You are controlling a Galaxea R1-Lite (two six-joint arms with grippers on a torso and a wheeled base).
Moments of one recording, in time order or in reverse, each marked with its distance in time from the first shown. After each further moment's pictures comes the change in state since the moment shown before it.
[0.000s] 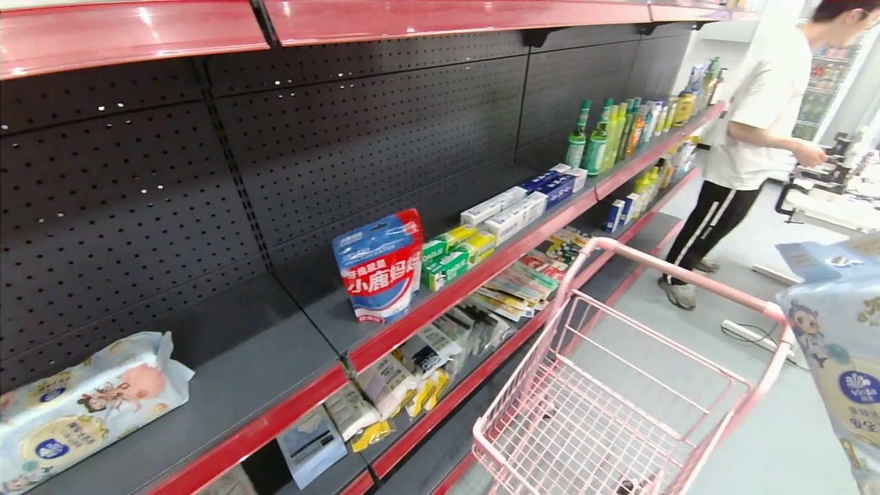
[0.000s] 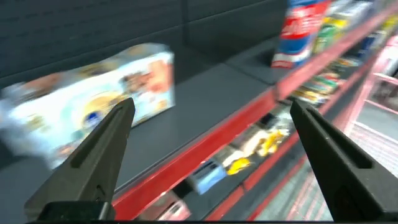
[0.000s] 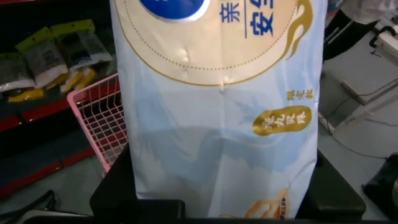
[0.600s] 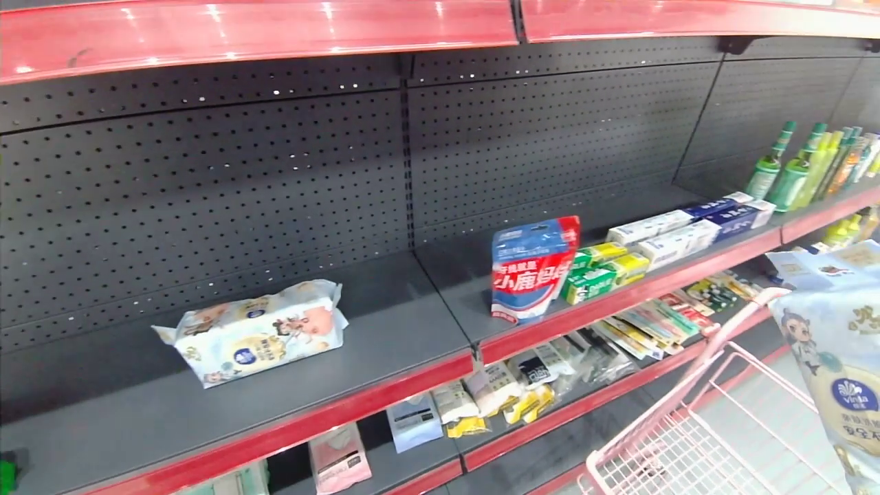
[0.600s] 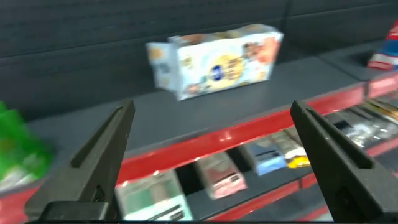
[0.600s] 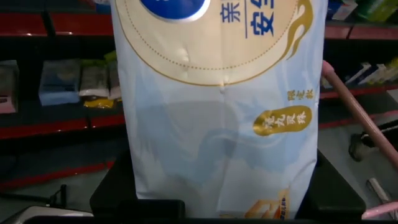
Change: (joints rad) left arm 0.000 0.000 0.000 0.000 0.000 -0.001; right arm 0.001 -0.001 0.018 -0.001 0.004 0.000
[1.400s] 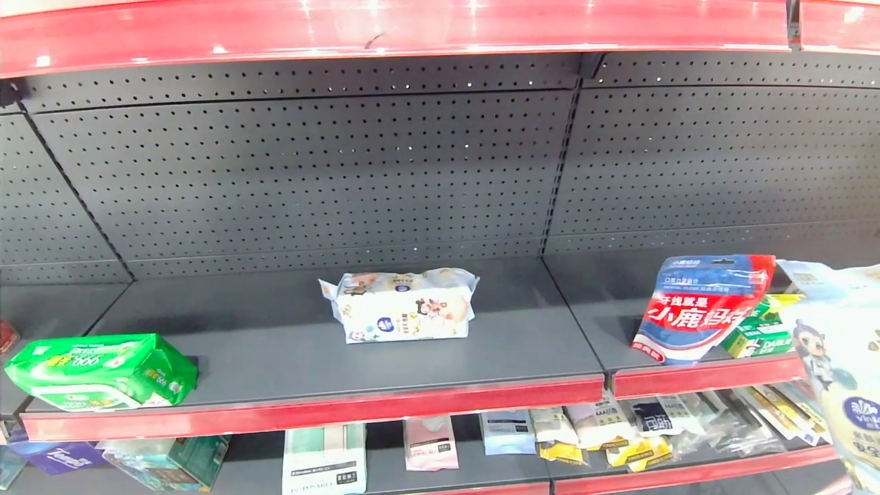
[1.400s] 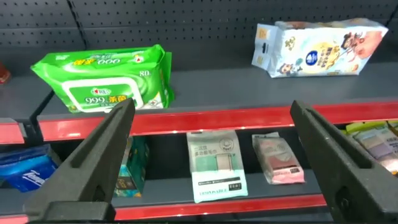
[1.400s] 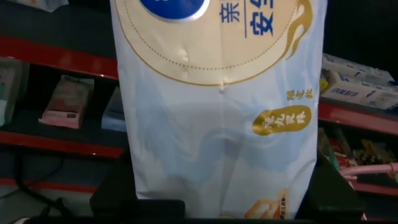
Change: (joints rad) left arm 0.000 0.000 0.002 0.000 -0.005 0.013; right arm 0.002 -0.117 0.035 0.006 0.023 -0.016
